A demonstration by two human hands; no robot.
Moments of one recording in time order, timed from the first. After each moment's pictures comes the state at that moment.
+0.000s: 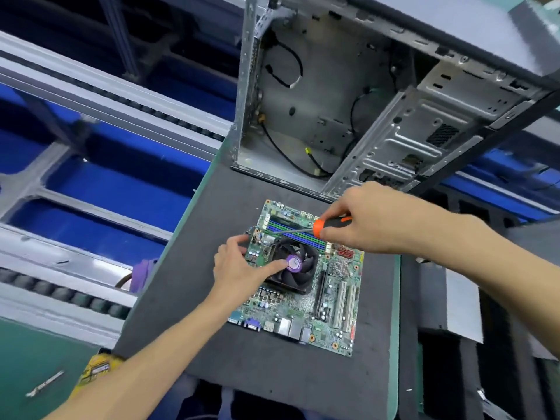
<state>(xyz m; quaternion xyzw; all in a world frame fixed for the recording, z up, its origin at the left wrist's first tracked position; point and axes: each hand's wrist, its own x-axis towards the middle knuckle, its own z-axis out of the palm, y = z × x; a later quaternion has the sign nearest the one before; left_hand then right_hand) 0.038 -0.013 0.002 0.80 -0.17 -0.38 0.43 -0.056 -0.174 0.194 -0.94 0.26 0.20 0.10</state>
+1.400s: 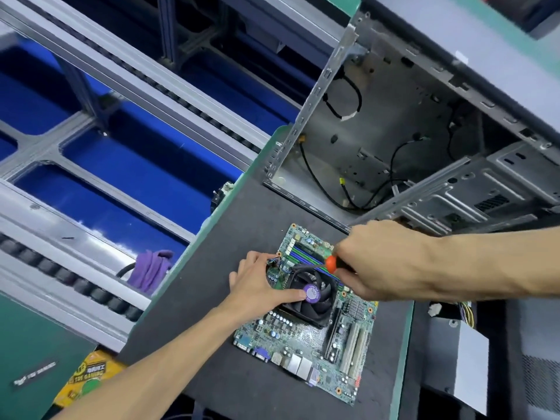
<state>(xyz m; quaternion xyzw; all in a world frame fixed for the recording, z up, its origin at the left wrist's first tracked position) 0.065 -0.021 -0.016 0.79 -0.26 -0.41 0.38 0.004 -0.168 0.188 -0.94 -0.02 0.32 -0.13</state>
